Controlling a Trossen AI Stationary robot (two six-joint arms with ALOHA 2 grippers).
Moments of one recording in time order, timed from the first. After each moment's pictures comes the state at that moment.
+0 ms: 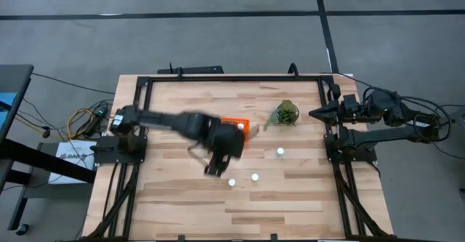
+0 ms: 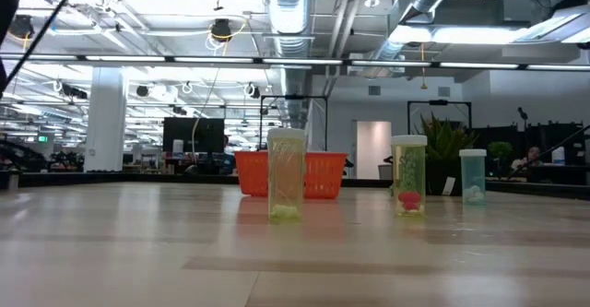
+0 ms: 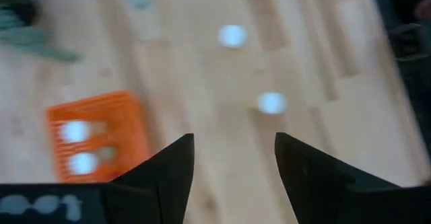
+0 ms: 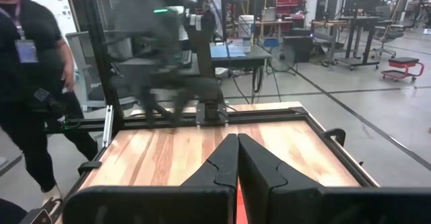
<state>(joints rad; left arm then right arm) -0.20 1.91 2.03 -1.26 0.05 0.10 0.00 0.39 0.79 -0.46 0.00 0.00</state>
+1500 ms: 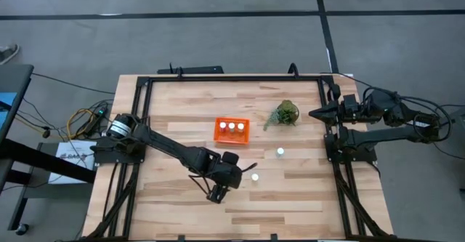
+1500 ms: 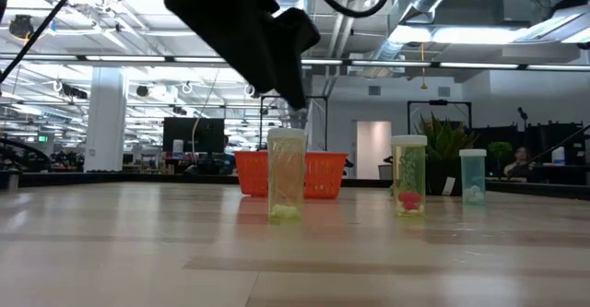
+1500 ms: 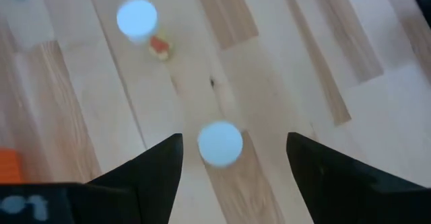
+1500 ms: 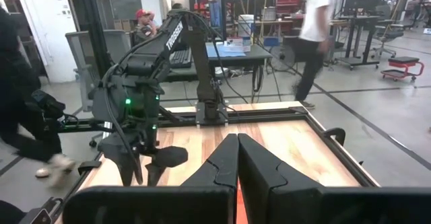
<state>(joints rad) -0.34 1.92 1.47 -0.61 -0.01 0.05 0.00 0.39 0.79 -0.46 0.00 0.00</state>
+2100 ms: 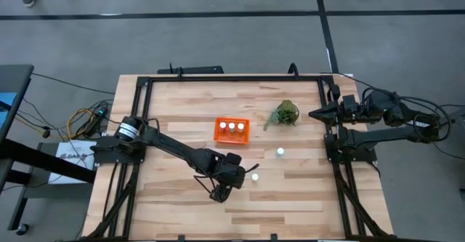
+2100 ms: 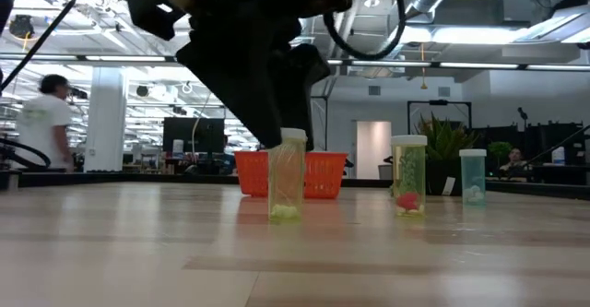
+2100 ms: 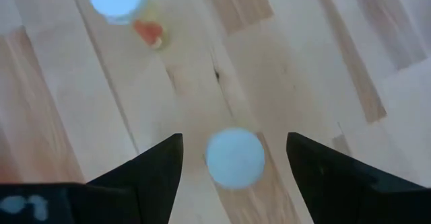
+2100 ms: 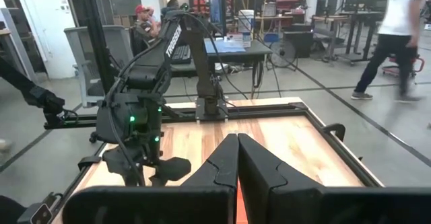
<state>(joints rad) -0.32 2.00 1.47 -0.57 0.01 0.09 0.00 0.39 0.79 -0.48 0.00 0.00</state>
